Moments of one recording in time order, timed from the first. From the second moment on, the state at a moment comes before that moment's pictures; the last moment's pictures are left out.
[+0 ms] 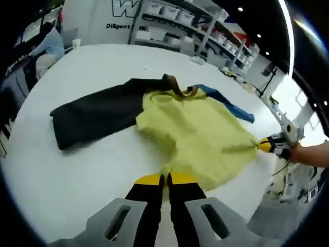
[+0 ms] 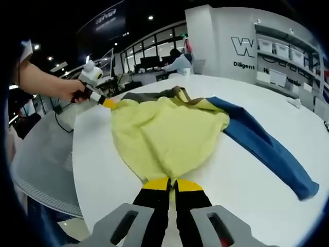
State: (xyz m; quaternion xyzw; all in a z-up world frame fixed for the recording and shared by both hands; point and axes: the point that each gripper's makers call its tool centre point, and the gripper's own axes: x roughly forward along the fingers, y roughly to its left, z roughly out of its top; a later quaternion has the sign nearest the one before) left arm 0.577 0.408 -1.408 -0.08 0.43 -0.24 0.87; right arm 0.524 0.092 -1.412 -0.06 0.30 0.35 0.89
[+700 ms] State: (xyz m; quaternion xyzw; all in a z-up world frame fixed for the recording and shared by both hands) left arm 0.481 0.409 -1.445 -0.16 0.52 -0.20 0.82; right arm 0.472 0.066 -1.442 -0.10 0.38 0.36 0.85
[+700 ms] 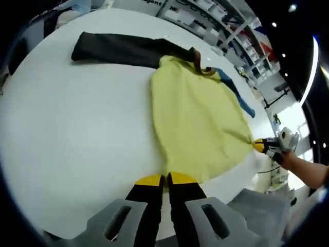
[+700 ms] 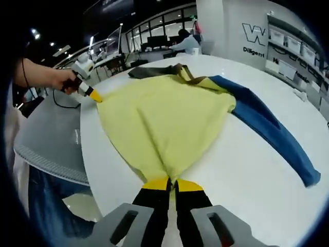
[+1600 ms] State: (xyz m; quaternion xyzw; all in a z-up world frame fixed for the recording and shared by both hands) left arm 0.431 0.412 -1.445 -0.13 0.55 -0.21 0.80; right arm 0.414 0.047 -1.447 -0.11 0.41 0.38 0.83
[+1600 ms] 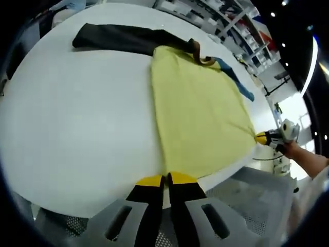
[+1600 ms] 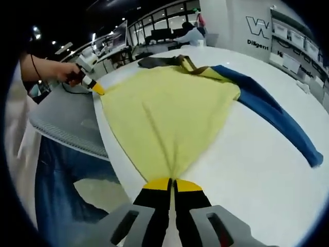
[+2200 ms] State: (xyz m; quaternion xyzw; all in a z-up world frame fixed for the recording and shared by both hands) left arm 0.456 0.447 -1.422 -0.08 0.50 -0.20 0.84; right arm 0.427 0.031 -1.426 -0.12 0.40 0.35 0.84
